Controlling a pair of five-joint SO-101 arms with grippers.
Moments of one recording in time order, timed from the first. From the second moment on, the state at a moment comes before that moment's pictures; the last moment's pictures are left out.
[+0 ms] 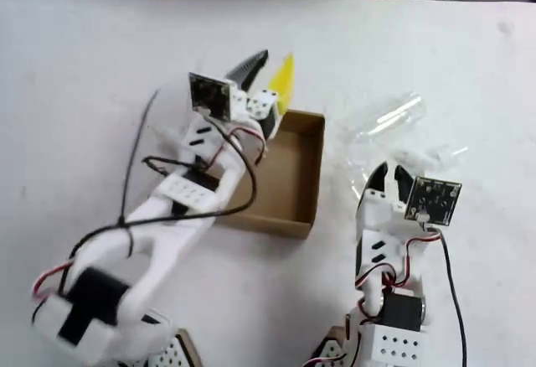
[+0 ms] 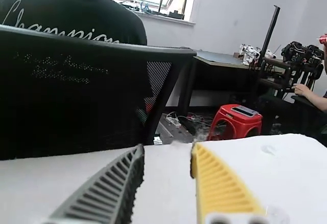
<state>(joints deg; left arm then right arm) 19.2 -5.8 48.3 -35.4 12.2 5.7 -102.8 96.4 33.9 -0.7</state>
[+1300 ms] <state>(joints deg) -15.8 -71.9 60.1 51.6 18.1 5.7 -102.8 96.4 35.4 -0.7</state>
